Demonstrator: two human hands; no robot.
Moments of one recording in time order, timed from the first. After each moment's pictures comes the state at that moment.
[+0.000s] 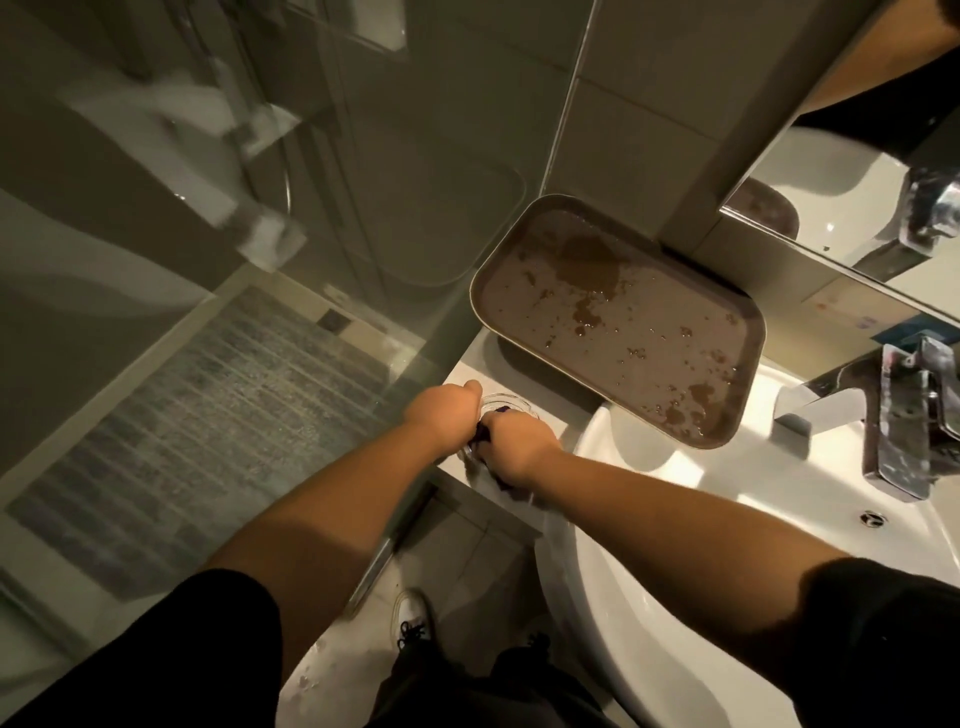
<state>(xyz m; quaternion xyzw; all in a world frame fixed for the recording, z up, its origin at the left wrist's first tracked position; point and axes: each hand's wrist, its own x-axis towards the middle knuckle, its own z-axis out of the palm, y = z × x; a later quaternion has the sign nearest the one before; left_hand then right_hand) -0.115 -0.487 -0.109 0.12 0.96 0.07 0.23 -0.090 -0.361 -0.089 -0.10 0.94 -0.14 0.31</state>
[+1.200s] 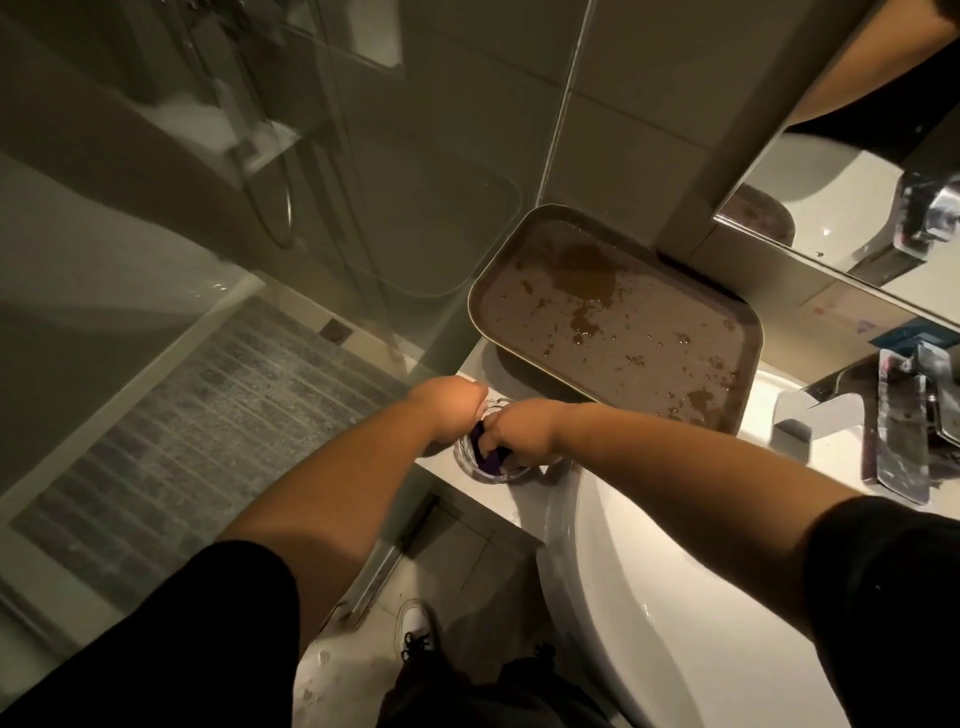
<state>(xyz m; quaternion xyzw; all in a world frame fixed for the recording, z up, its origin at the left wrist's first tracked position) -0.142 -0.493 -0.097 0.17 0.95 0.08 0.27 -0.133 -0.343 -0.066 -0.41 0.82 0.07 0.39</state>
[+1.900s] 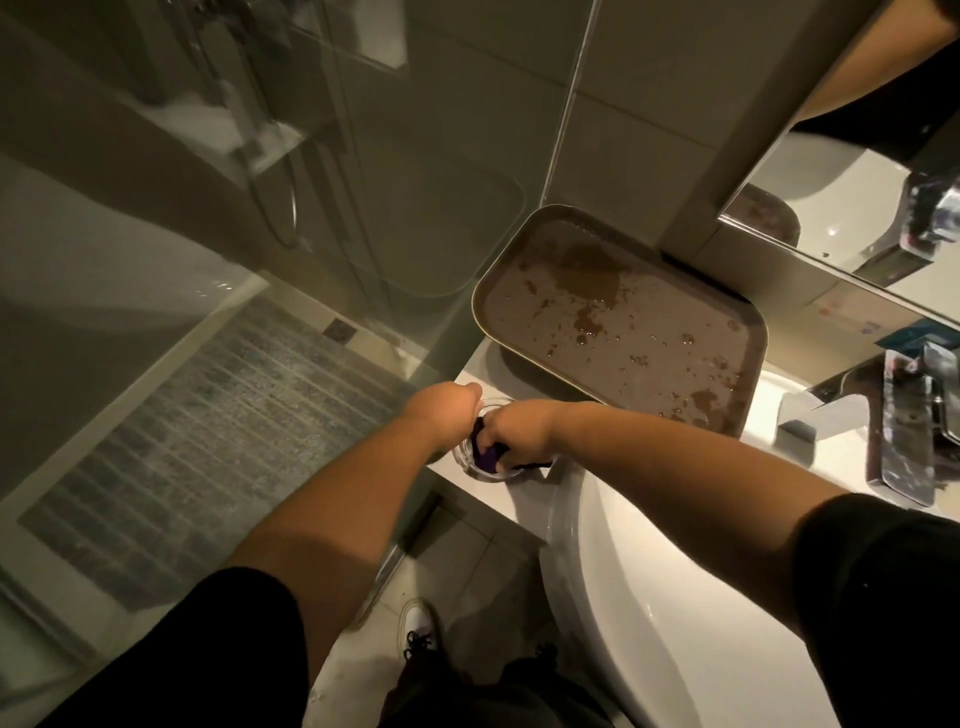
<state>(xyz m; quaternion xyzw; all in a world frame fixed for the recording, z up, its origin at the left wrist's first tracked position) -0.127 -0.493 -0.096 0.12 0.96 0.09 0.22 -0.132 -0.350 -0.066 -0.36 0.83 0.01 0.42</state>
